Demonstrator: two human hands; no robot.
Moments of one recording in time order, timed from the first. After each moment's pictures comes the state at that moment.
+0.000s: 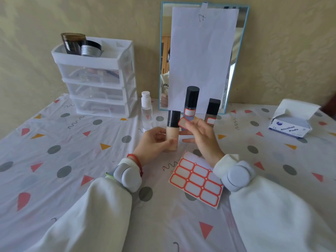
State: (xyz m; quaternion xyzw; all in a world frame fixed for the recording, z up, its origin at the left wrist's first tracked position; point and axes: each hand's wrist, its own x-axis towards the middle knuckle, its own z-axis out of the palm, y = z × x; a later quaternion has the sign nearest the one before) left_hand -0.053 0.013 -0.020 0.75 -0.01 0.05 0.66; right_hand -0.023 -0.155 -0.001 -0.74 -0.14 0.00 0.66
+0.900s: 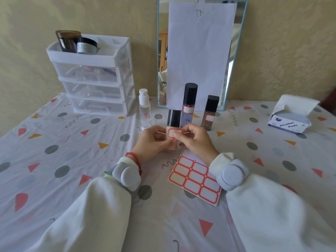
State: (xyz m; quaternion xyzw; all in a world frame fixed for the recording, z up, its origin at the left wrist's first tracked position) left_hand -0.058 0.013 -0.014 0.77 -0.03 0.04 0.63; right_hand -0.028 -0.149 -0.010 -0.83 -0.16 0.00 0.54
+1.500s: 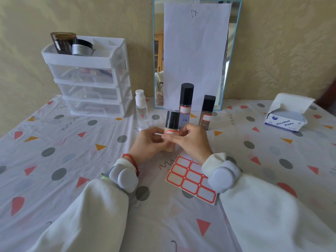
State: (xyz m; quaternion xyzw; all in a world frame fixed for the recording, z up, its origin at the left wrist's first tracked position) left_hand -0.058 0.014 -0.018 0.75 -0.06 0.03 0.66; right_hand -0.030 -0.142 -0.009 -0.84 -0.13 -0.08 0.51
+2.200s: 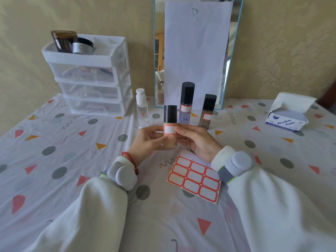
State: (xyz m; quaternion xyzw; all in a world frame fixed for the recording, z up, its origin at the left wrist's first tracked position) left_hand -0.059 0.014 -0.014 0.67 -0.08 -0.01 0.73; right_hand -0.016 -0.160 -0.008 -0.61 -0.13 0.22 0.75
